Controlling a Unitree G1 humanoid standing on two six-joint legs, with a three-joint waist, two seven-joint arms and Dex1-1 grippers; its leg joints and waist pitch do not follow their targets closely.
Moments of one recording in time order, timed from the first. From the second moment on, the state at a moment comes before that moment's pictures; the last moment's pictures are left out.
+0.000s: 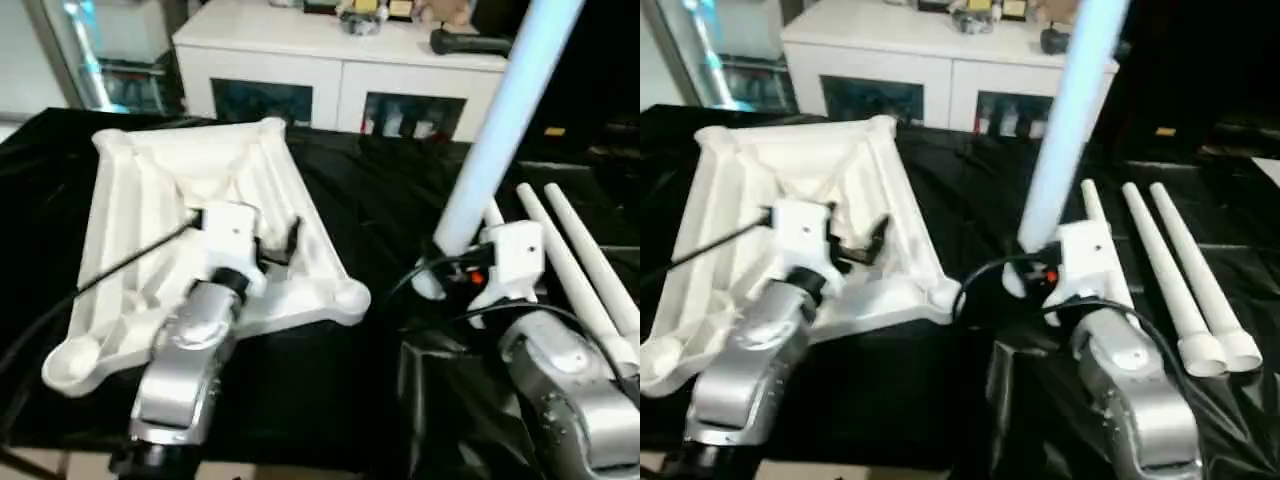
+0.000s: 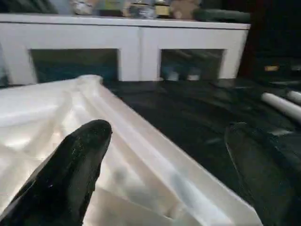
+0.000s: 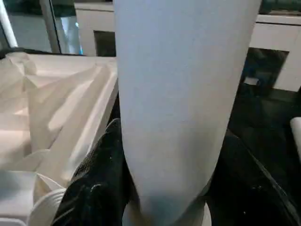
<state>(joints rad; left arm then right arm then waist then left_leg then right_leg) -0.21 0.09 -0.08 -0.18 -0.10 0.39 -0.19 -0.07 -0.25 -0.05 -0.38 0.31 0.51 0.24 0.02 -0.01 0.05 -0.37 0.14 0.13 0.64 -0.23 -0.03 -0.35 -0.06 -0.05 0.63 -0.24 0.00</state>
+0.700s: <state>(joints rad) -0.33 0.45 -0.27 0.03 -0.20 0.29 -0.93 -0.15 -0.41 -0.04 -0.23 0.42 0.51 0.59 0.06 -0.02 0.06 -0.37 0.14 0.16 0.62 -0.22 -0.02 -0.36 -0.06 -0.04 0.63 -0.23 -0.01</state>
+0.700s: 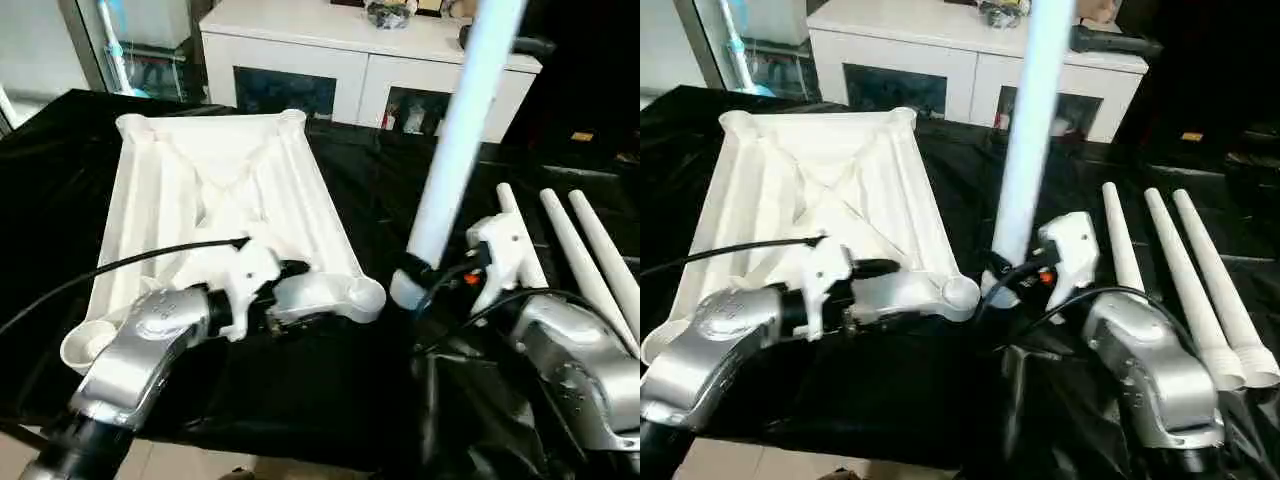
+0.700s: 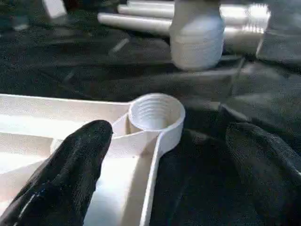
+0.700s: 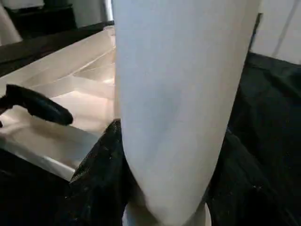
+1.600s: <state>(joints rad) -0.42 0.46 -0.35 0.20 -0.07 0.35 -0.91 -0.12 -0.43 -0.03 -0.26 0.42 0.50 0.60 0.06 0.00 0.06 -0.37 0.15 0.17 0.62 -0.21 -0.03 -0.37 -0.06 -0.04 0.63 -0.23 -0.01</state>
